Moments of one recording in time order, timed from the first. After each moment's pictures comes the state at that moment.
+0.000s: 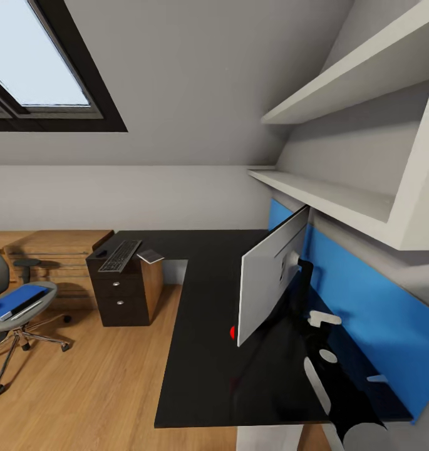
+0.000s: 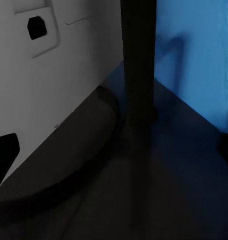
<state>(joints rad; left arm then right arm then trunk) -0.10 0.13 0.15 -0.02 0.27 -0.52 0.16 -0.49 -0.02 -0.05 -0.86 -0.12 -0.05 -0.20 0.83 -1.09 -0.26</state>
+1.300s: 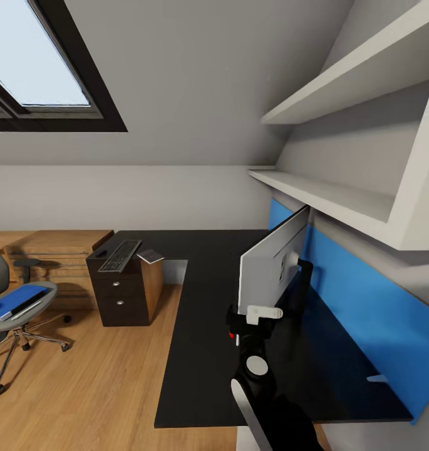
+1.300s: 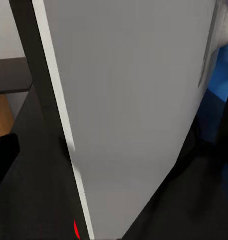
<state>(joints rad) -0.10 0.13 0.15 -0.02 0.27 -0.52 0.16 -0.32 0.17 0.47 -1.42 -0.13 0.30 -0.67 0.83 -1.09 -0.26</state>
